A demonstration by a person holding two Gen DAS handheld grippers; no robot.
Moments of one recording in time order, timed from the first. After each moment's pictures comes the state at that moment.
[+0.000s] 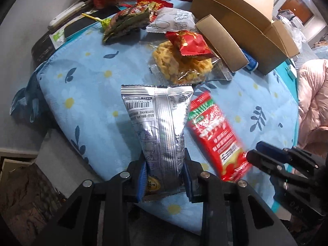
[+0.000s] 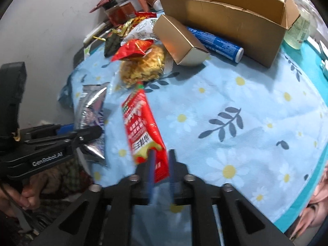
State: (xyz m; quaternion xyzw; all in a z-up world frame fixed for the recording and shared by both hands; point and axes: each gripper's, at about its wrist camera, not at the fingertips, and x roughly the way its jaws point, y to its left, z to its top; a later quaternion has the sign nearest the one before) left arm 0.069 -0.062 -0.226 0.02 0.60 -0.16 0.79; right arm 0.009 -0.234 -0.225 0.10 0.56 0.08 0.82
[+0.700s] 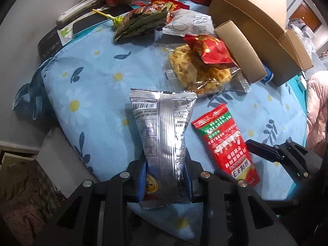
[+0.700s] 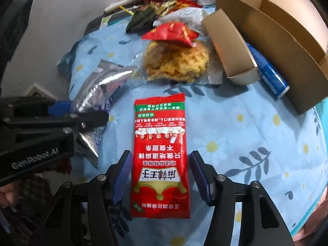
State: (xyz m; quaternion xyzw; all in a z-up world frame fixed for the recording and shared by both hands) left arm 0.084 -0.051 -0.240 0.01 0.59 -0.13 0.79; right arm 0.044 -0.173 -0.255 -0.05 0.56 0.14 0.82
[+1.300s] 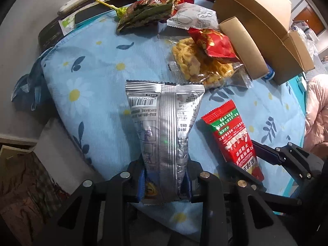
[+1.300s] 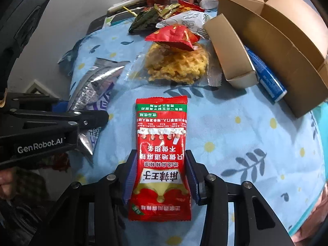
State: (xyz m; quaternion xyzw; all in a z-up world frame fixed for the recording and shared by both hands) left arm 0.082 -0.049 -0.243 0.00 0.61 -0.13 0.78; right arm 0.034 -0.182 -0.244 -0.05 0.56 0.14 0.82
